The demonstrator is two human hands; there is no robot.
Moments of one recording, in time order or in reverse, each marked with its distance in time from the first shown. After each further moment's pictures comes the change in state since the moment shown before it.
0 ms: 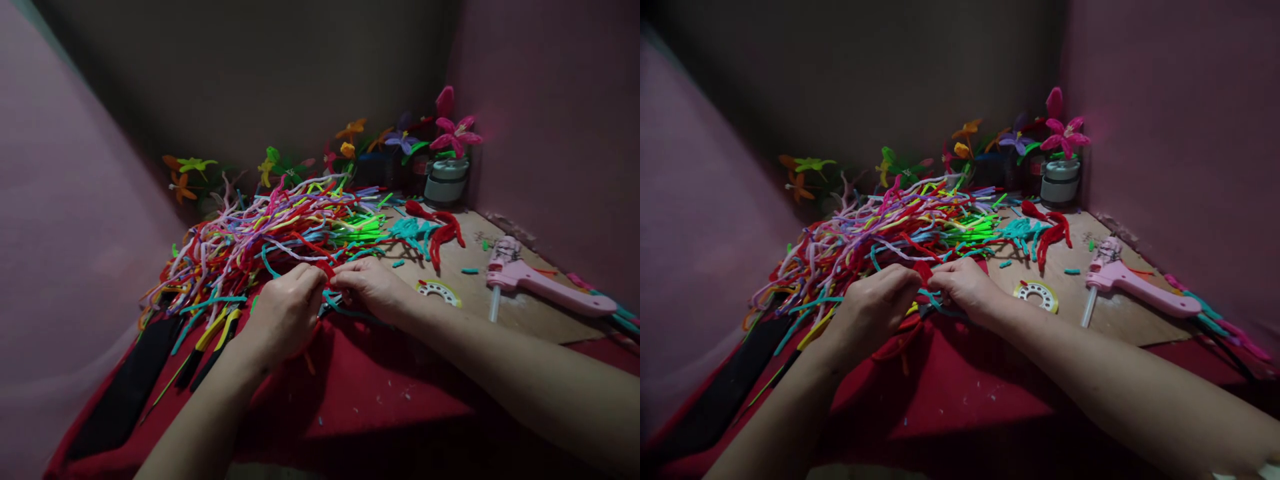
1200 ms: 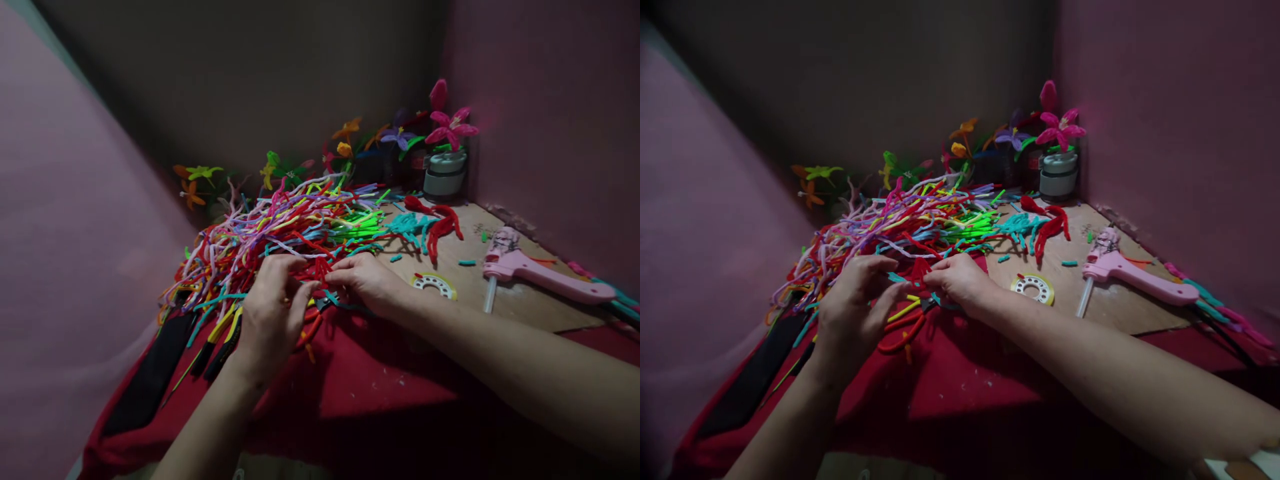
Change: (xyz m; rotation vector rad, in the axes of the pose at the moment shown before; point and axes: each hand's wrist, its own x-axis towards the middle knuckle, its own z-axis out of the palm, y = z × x) left_hand -0.014 0.016 -0.006 -0.310 0.260 -0.311; right_hand -0.001 -0.001 0.002 0.073 -0.011 0.036
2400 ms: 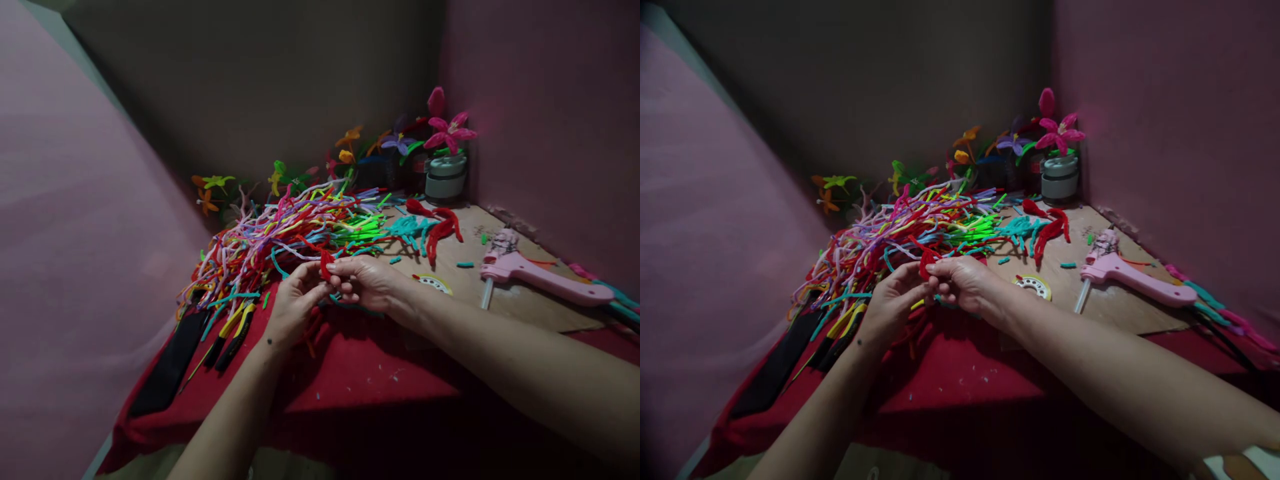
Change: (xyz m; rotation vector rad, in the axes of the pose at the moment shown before) left_hand 0.005 -0.008 0.036 -0.922 -0.198 -0.400; right_hand 0.001 -0.005 -0.006 0.432 -0.107 0.186
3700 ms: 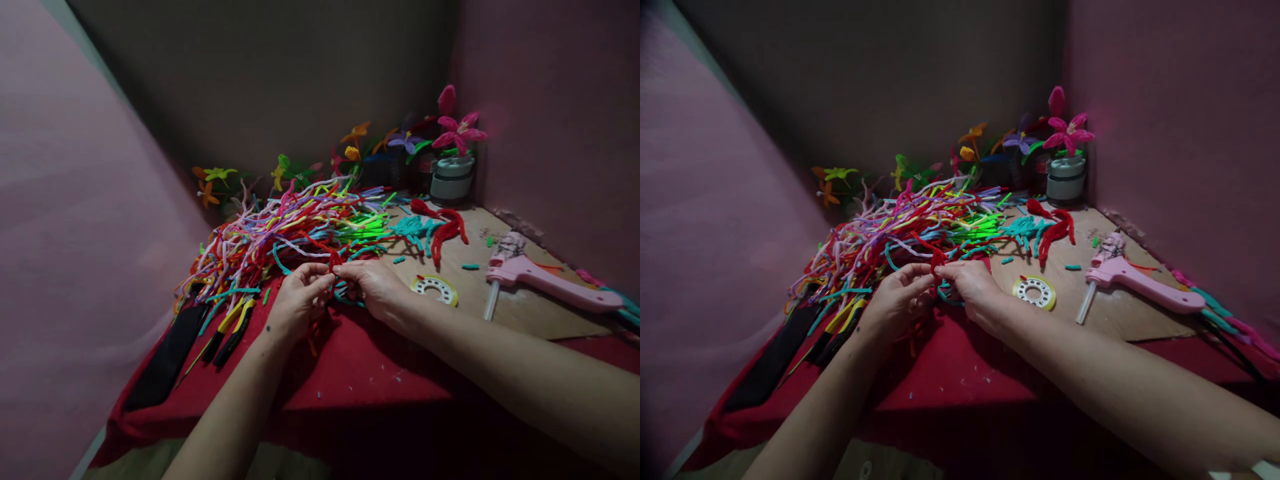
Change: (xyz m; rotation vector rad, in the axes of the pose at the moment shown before) left_hand 0.003 -0.001 -0.002 -0.101 0.076 -0.227; right_hand 0.005 0.019 -0.001 -0.156 0.279 -0.213
